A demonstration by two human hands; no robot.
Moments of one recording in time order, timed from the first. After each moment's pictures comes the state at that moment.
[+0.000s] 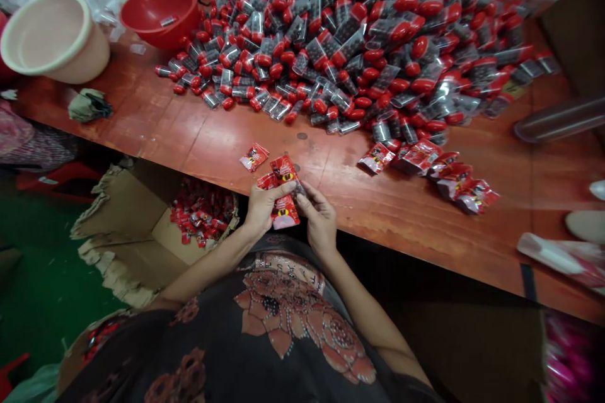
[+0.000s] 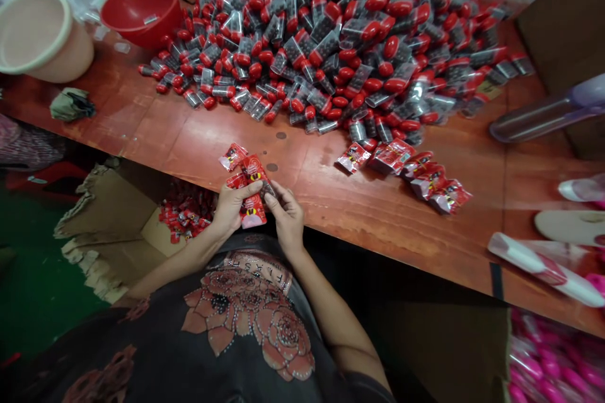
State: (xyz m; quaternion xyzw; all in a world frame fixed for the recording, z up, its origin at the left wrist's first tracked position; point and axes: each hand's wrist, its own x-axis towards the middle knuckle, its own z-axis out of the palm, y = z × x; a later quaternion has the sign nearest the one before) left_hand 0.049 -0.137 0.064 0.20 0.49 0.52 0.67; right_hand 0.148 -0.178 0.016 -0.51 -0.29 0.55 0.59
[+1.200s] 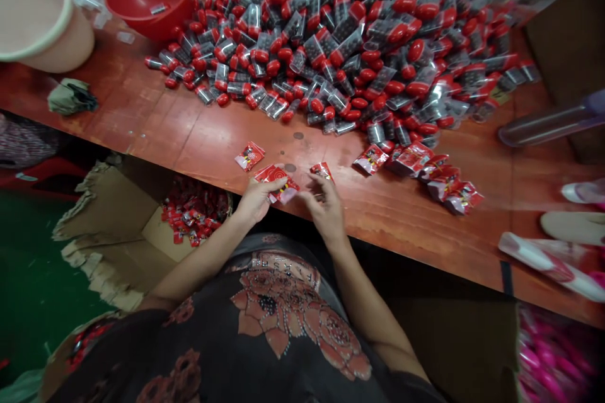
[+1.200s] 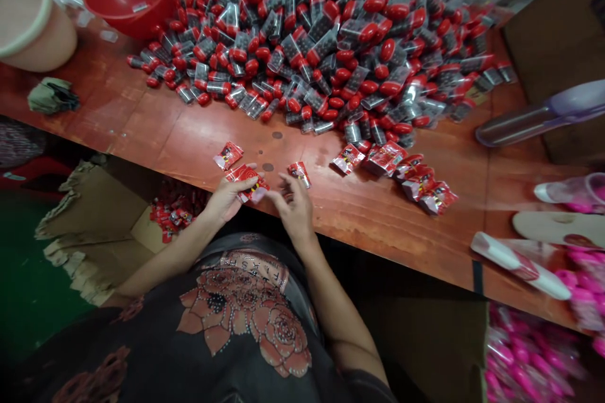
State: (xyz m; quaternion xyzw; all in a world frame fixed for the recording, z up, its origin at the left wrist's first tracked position) left_hand 0.036 -0.111 0.054 0.17 0.46 0.46 0.74; right_hand 0.188 -0.158 0.019 -0.61 -0.50 0.37 0.50
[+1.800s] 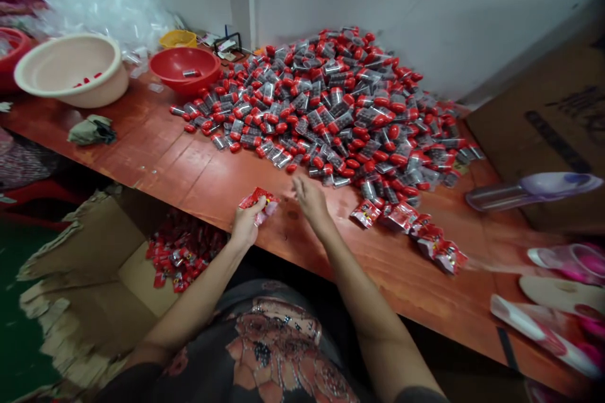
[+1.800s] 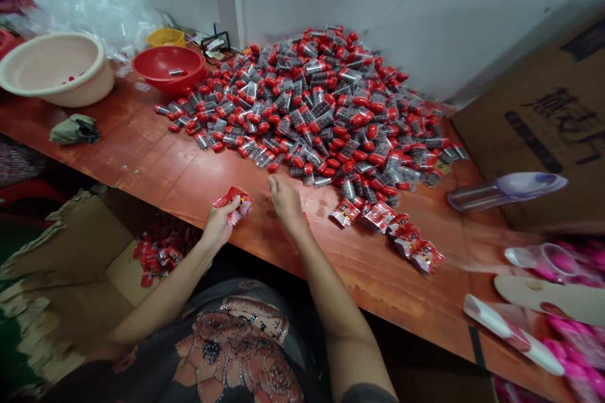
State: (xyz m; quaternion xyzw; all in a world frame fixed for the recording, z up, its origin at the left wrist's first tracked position) left_hand 0.004 -0.062 0.043 0.11 0.46 0.60 0.64; right_hand 0.165 -0.016 0.035 -0.63 -0.67 0.26 0.29
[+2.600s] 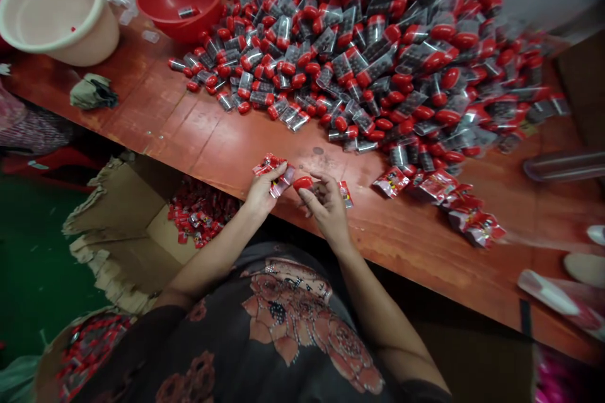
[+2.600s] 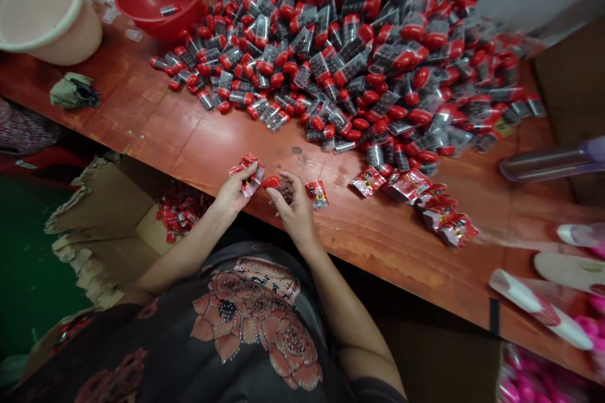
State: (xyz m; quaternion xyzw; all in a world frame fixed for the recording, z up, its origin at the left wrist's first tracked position) left_hand 0.014 -0.055 0.041 -0.01 0.45 0.55 0.70; right_hand 0.149 -0.118 0.043 -0.52 -0.47 0.52 0.49
